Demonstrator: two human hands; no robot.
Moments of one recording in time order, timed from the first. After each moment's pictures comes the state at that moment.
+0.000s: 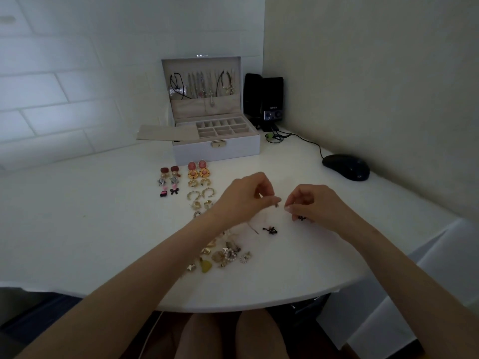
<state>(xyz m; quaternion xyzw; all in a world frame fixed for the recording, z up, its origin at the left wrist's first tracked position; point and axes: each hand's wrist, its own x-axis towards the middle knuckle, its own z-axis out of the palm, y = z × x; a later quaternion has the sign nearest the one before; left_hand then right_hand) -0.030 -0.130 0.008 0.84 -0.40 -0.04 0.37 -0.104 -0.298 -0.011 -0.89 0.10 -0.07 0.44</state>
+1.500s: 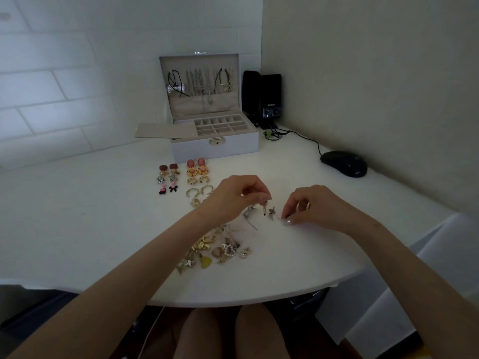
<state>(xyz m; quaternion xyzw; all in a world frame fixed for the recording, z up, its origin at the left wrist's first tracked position) -0.030 -0.112 0.009 0.80 -0.41 -0.08 0.42 -0.109 -0.305 -0.010 -0.94 0.00 -0.02 0.34</state>
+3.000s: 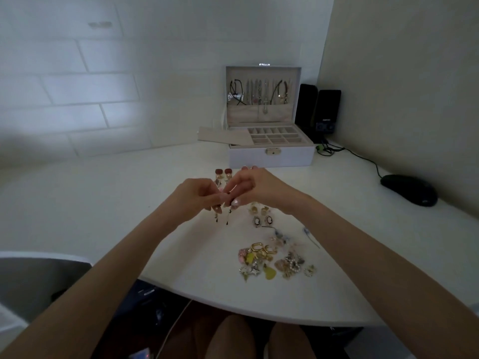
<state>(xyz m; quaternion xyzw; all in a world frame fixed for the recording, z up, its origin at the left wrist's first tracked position) 0.030 0.042 0.004 0.86 -0.21 -0.04 0.46 0.008 -0.143 0.021 -0.83 -0.14 0.08 0.53</state>
